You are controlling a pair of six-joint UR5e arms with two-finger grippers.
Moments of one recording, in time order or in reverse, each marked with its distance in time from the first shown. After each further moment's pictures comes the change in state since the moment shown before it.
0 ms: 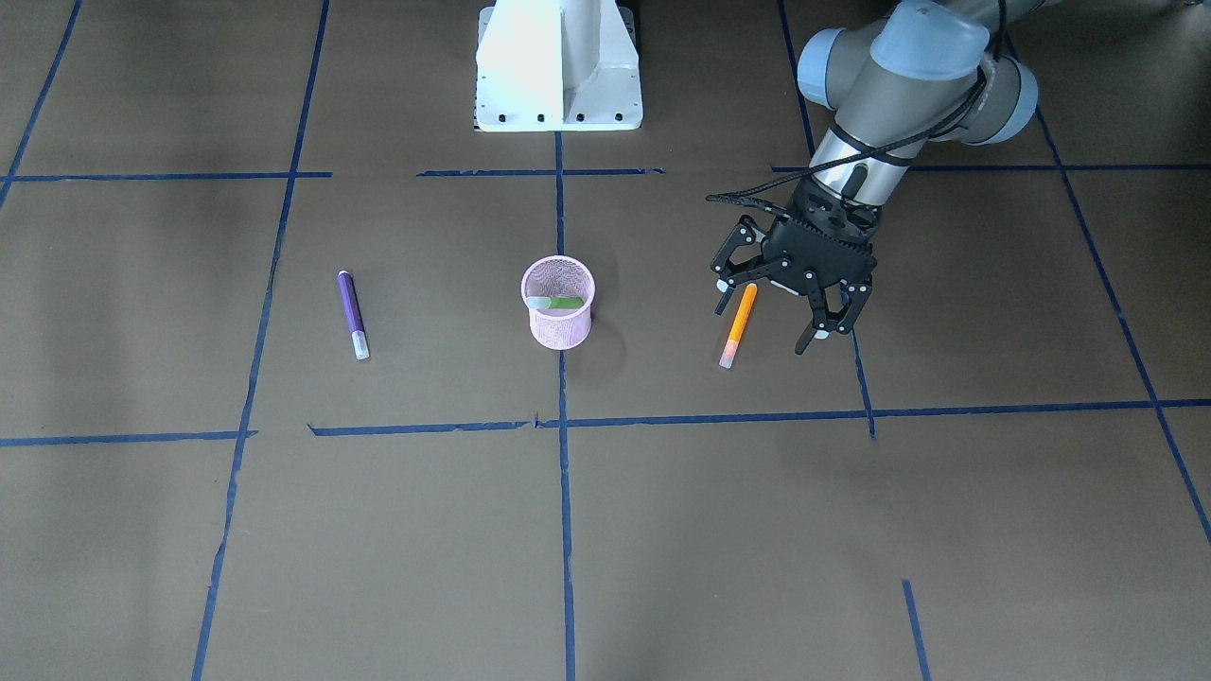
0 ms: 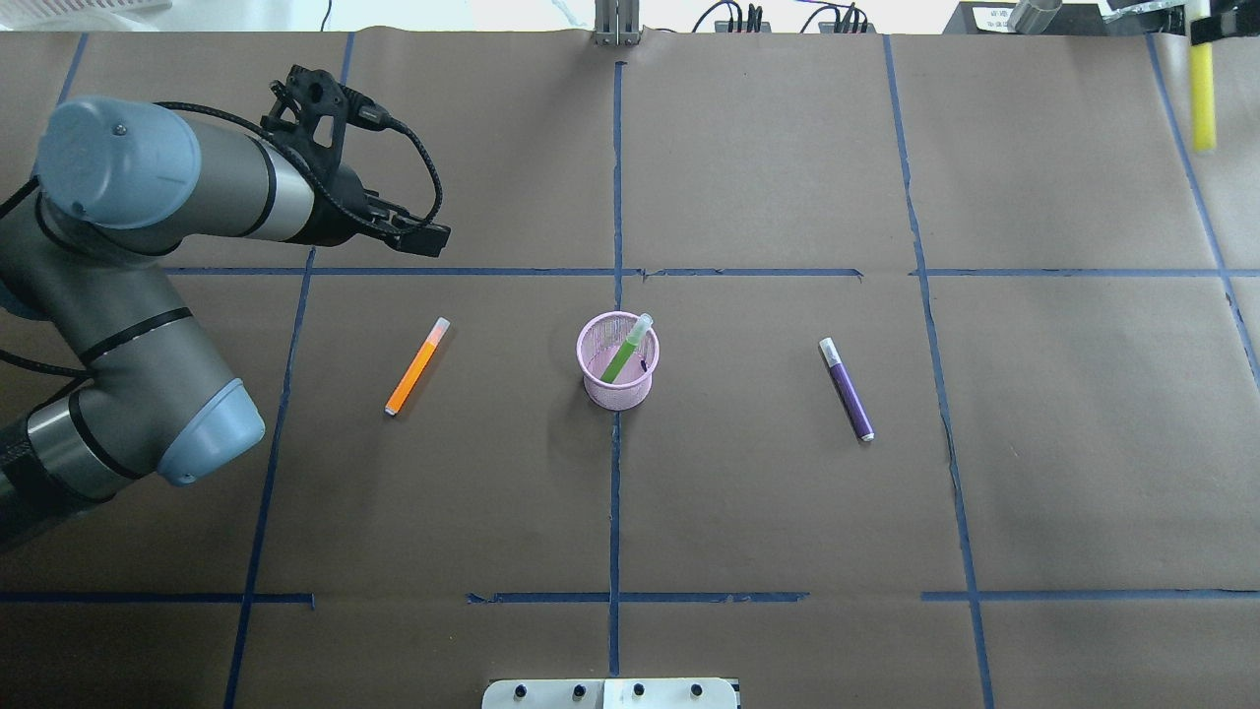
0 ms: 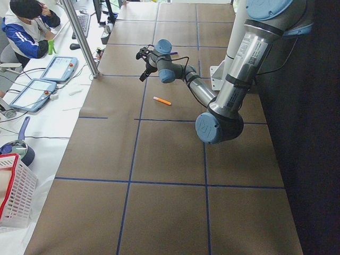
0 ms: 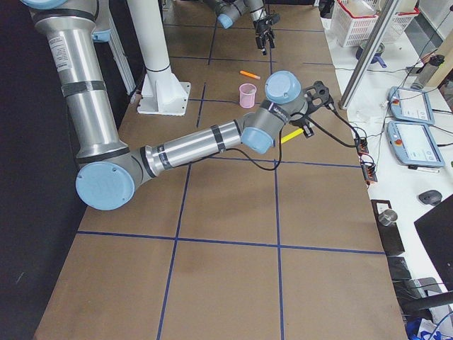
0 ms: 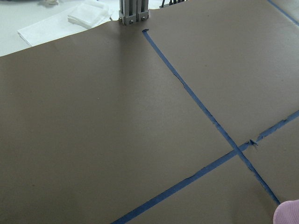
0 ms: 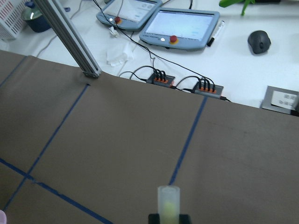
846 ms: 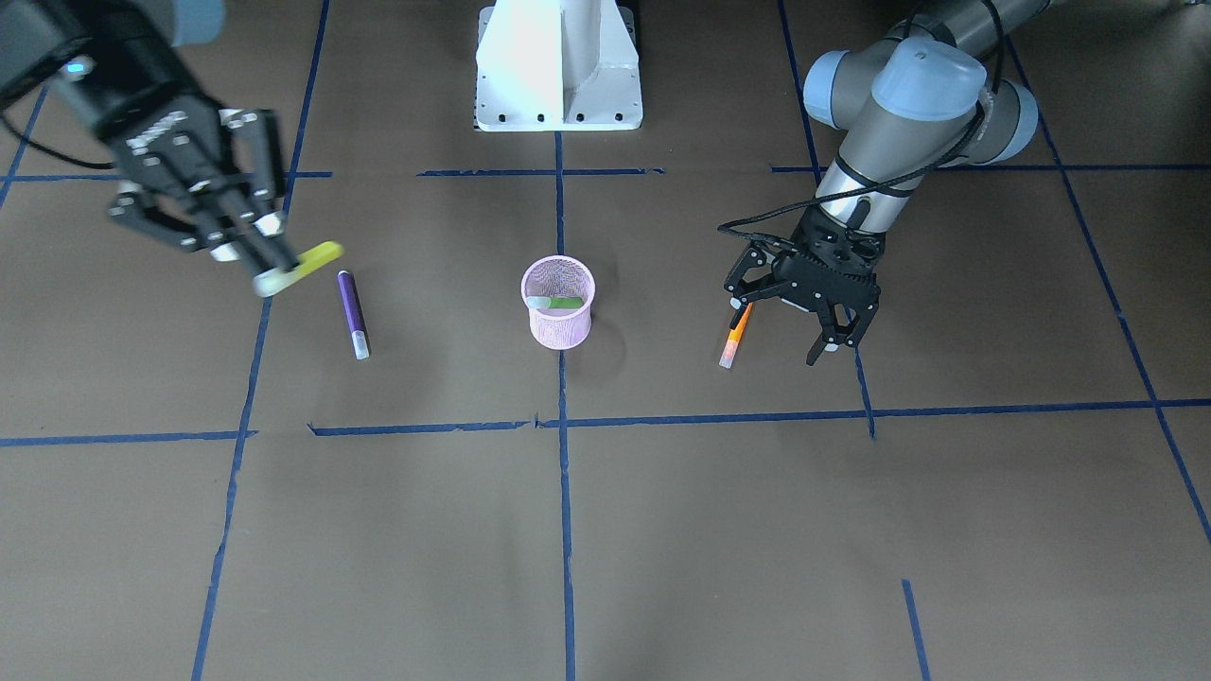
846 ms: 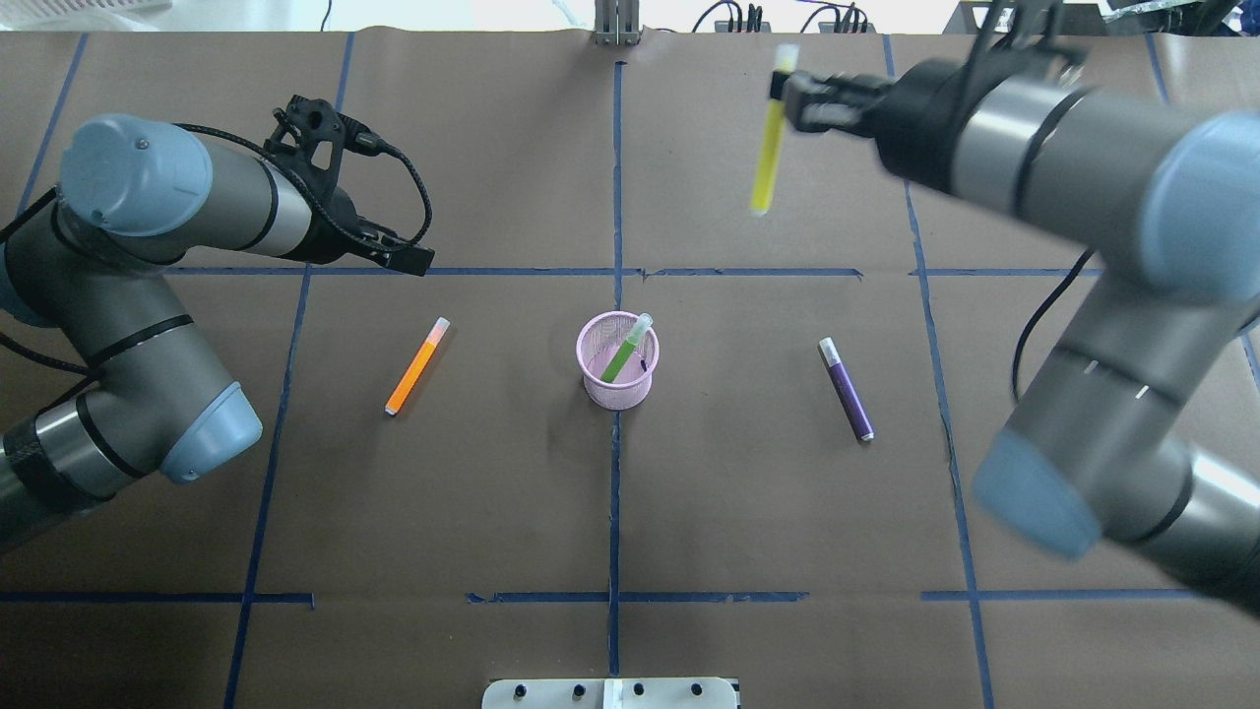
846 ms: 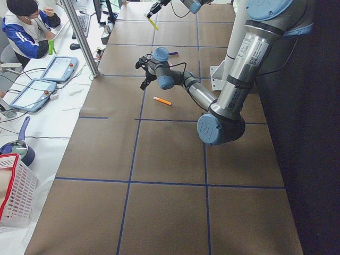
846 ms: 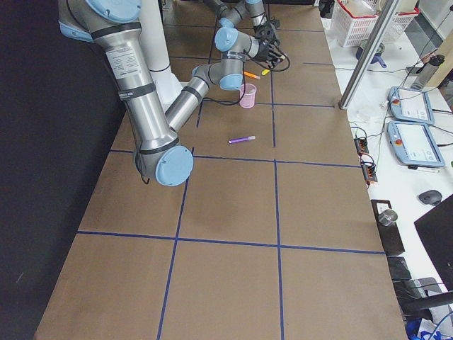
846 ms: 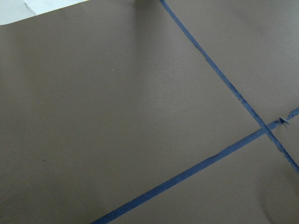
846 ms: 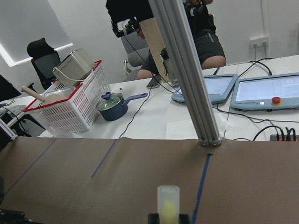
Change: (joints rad) left arm 0.001 0.020 0.059 -0.006 -0.037 0.002; right arm -0.776 0.134 0.292 0.022 -1.043 0.434
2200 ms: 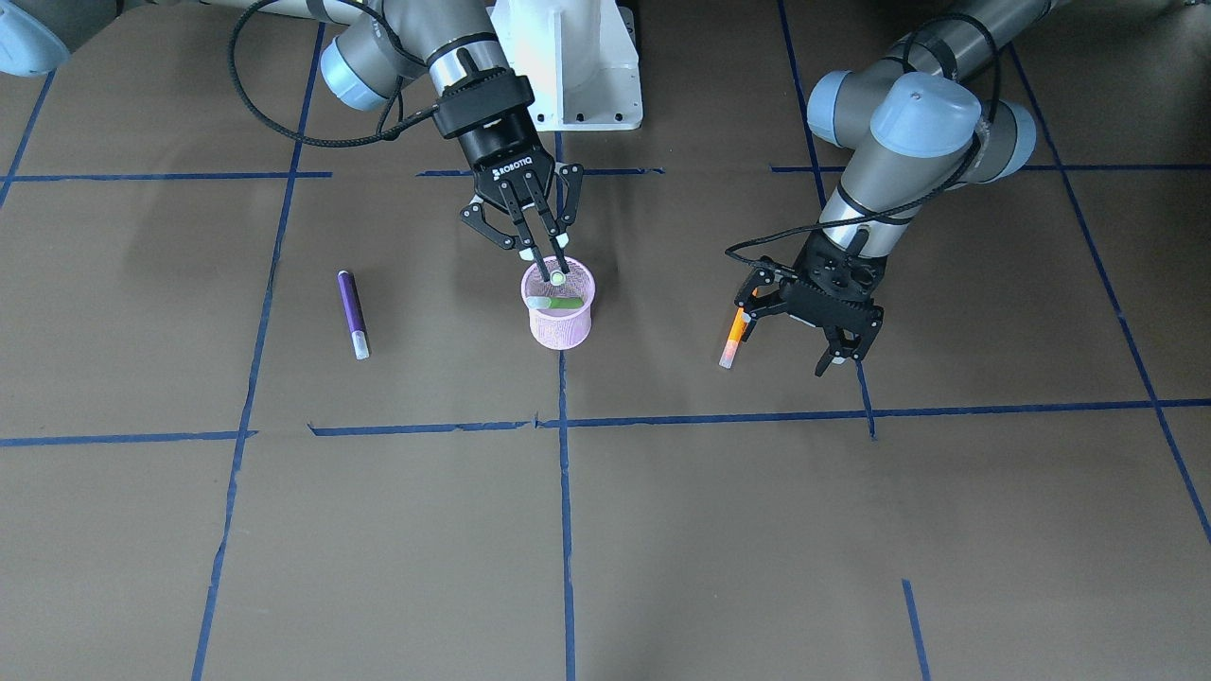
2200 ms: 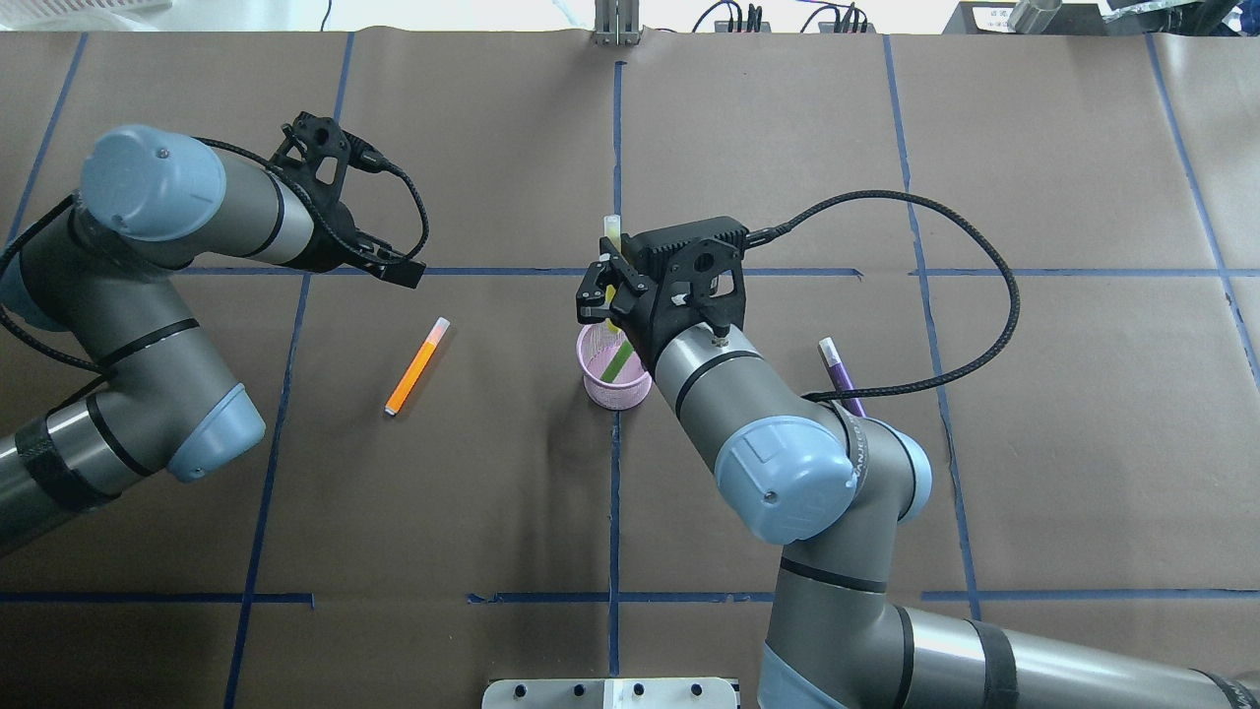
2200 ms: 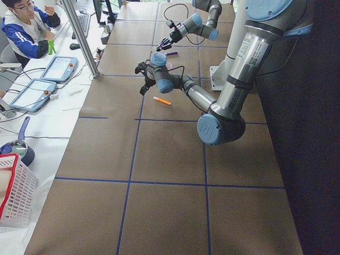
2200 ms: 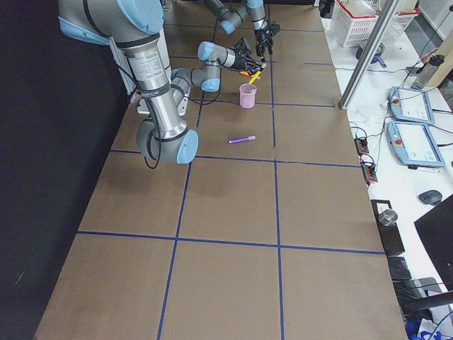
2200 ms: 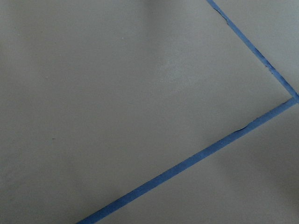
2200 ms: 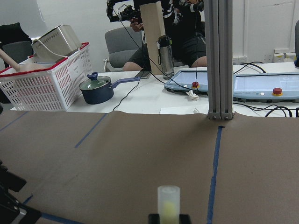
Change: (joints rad) left arm 0.004 0.002 0.041 0.003 -0.003 0.049; right arm -0.301 0.182 -0.303 -0.001 -0.435 -0.070
